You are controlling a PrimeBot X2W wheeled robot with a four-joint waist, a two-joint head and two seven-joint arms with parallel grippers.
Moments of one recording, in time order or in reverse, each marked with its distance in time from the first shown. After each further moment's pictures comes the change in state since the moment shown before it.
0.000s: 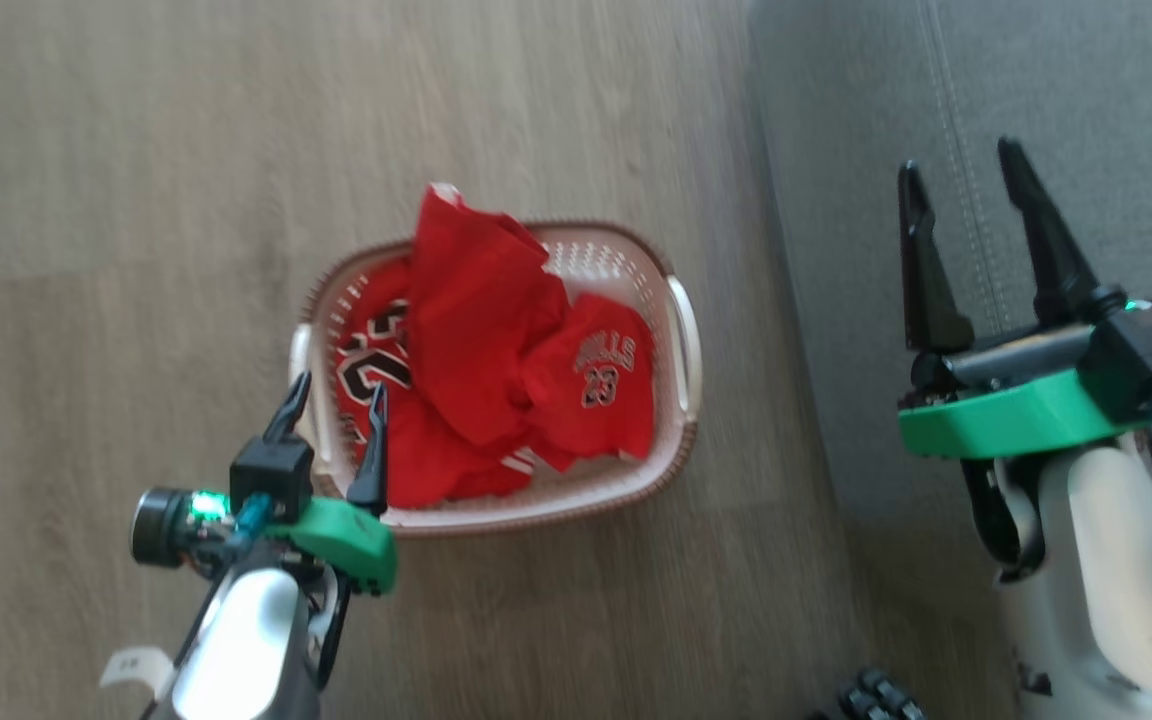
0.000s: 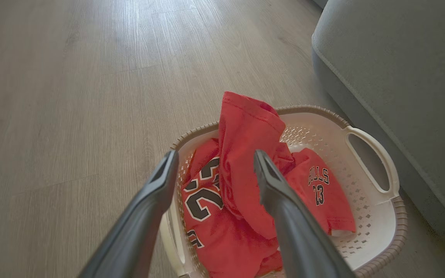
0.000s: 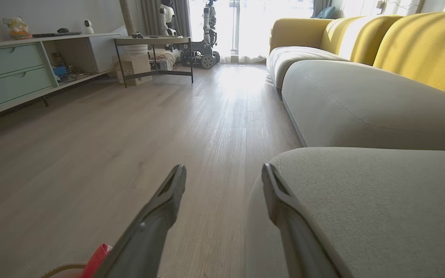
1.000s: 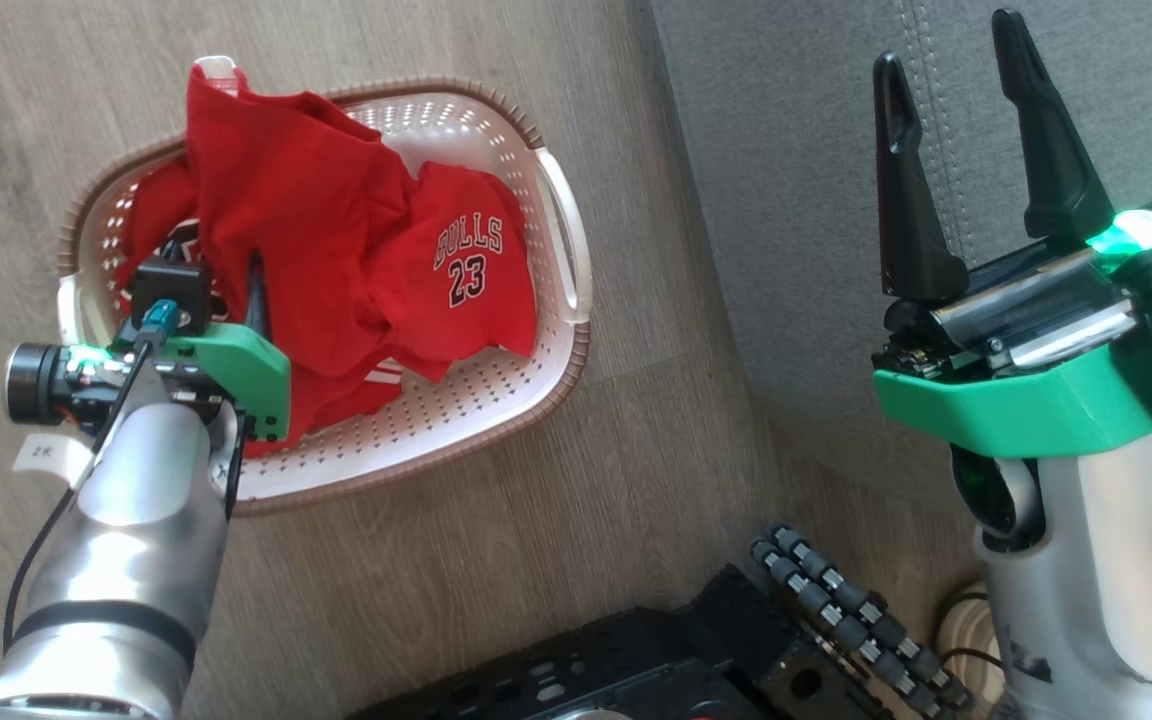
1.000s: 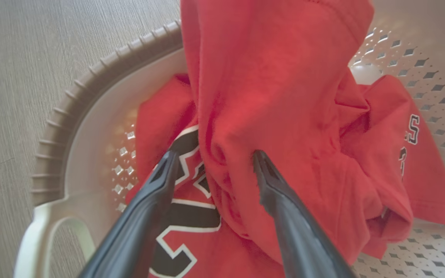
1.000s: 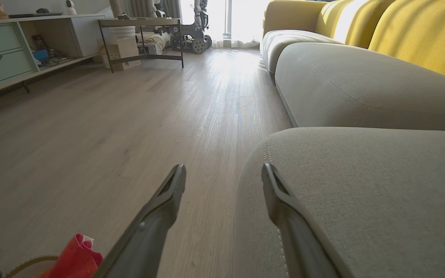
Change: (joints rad) left arm -0.476 0.084 -0.004 0.529 0.016 0.042 0.037; right arm -0.094 0.000 0.107 -0.201 0.072 0.000 -0.003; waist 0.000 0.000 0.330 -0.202
